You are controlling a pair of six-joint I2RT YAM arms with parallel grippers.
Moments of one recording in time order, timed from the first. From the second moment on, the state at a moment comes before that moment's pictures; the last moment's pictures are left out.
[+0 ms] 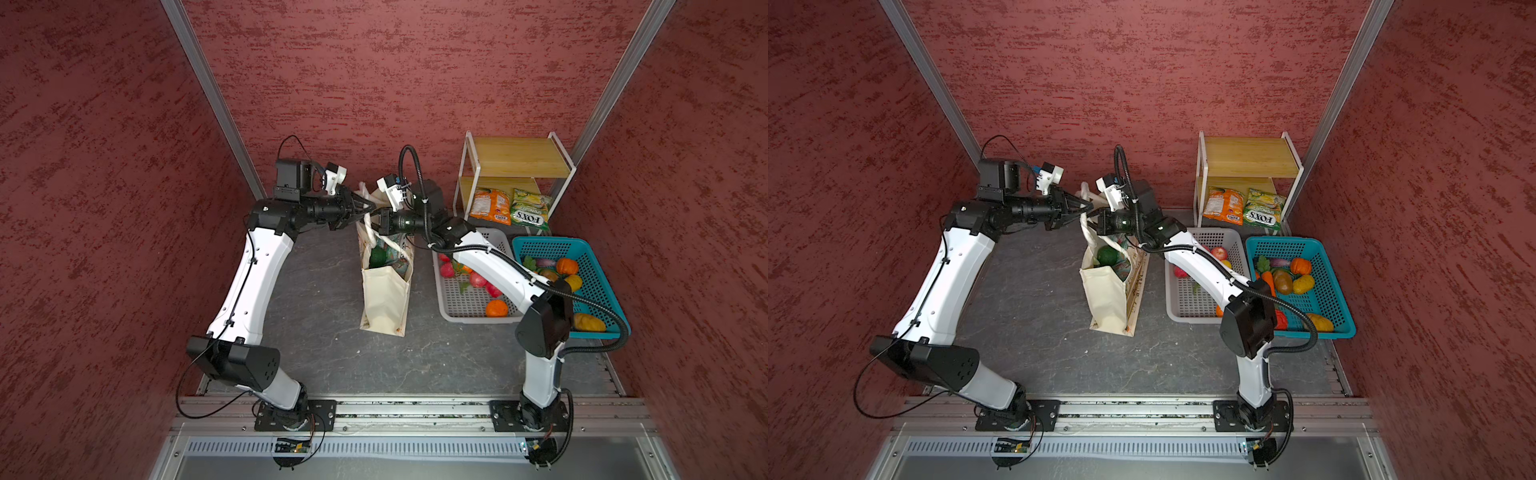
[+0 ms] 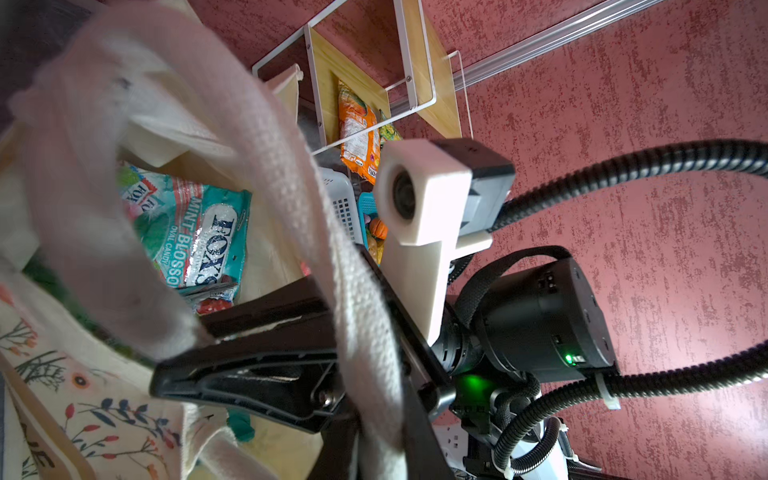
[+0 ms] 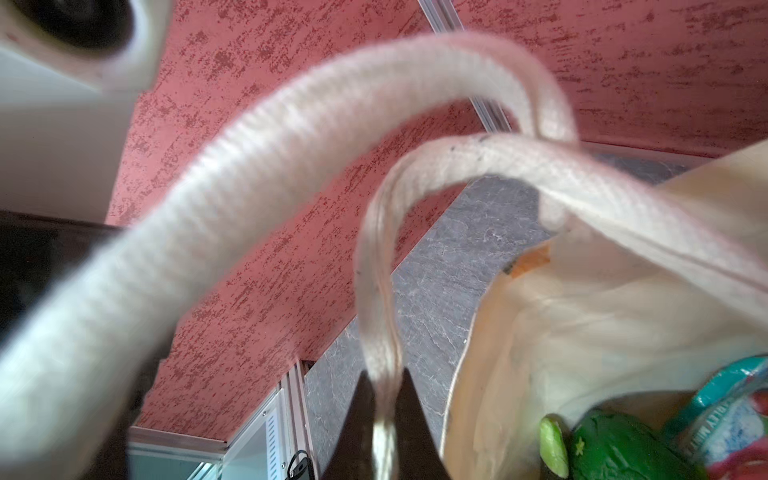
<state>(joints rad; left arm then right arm) -0.18 1.56 1.87 -0.89 0.84 -0.72 0.65 1.94 1.91 -0.20 -0.58 0.56</state>
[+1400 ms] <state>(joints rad) -0.11 1.55 1.69 -0.50 0.76 -1.06 0.62 1.83 1.75 -0.01 -0.58 0.62</state>
